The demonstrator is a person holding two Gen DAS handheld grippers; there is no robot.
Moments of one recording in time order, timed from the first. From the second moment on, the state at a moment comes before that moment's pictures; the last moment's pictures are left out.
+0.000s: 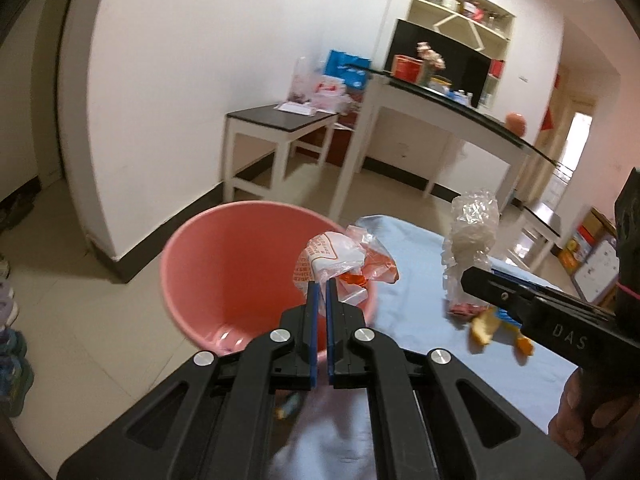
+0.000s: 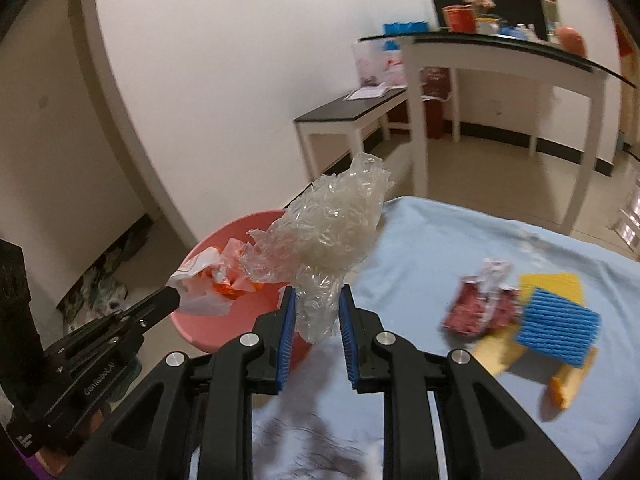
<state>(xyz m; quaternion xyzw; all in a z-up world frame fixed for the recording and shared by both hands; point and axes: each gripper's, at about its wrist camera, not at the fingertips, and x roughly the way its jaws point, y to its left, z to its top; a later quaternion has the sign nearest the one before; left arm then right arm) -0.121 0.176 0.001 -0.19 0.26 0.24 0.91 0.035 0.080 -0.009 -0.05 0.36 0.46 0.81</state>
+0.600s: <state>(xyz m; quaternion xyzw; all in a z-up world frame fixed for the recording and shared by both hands) -0.141 0.227 -0.036 -0.22 0.30 0.29 0.88 0.029 0.163 -0.053 -0.09 0.40 0.49 0.77</state>
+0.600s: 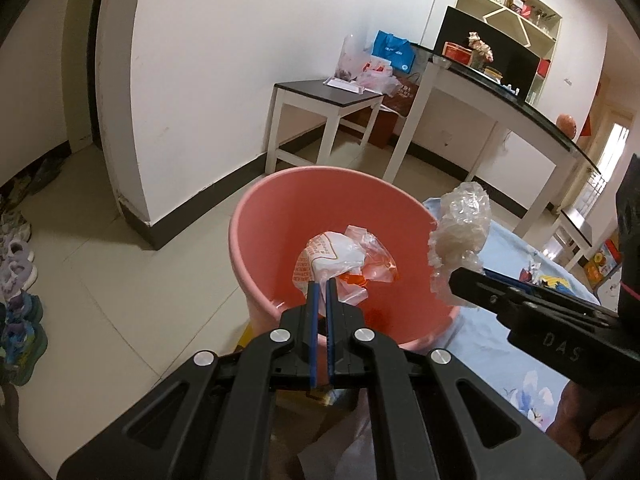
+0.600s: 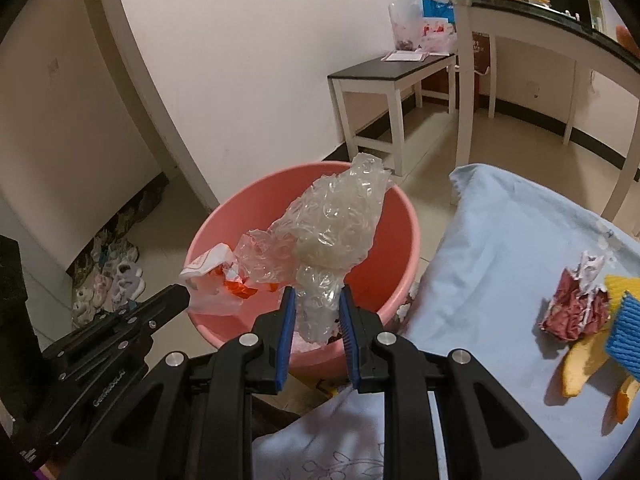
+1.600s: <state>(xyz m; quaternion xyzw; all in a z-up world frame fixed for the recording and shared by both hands) -0.136 0.227 -0.037 -0.24 0.31 0.29 0.87 0.026 0.159 -0.060 -0.09 0.39 0.49 0.78</state>
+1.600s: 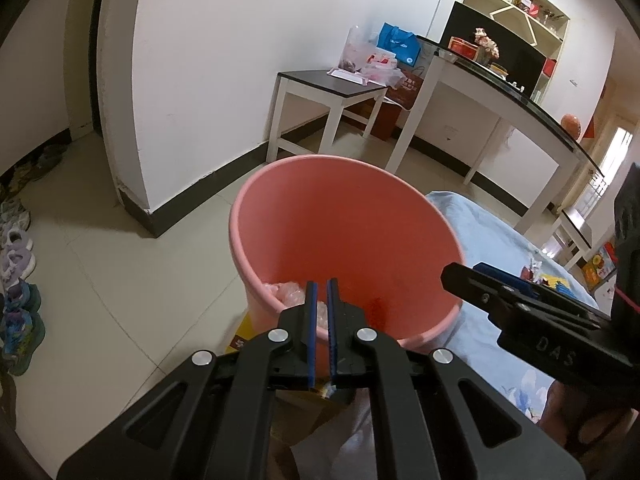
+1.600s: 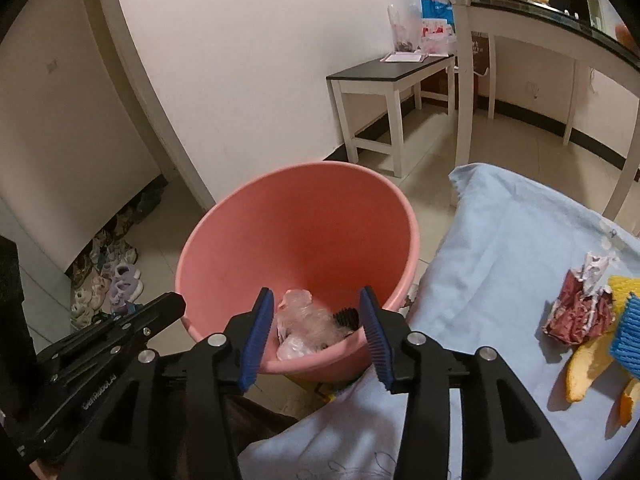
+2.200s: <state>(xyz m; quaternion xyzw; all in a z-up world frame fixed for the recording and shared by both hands) -0.111 0.177 -0.020 -0.24 0.31 0.21 0.90 0.033 0.050 -0.042 -0.06 0.38 0.43 0.82</state>
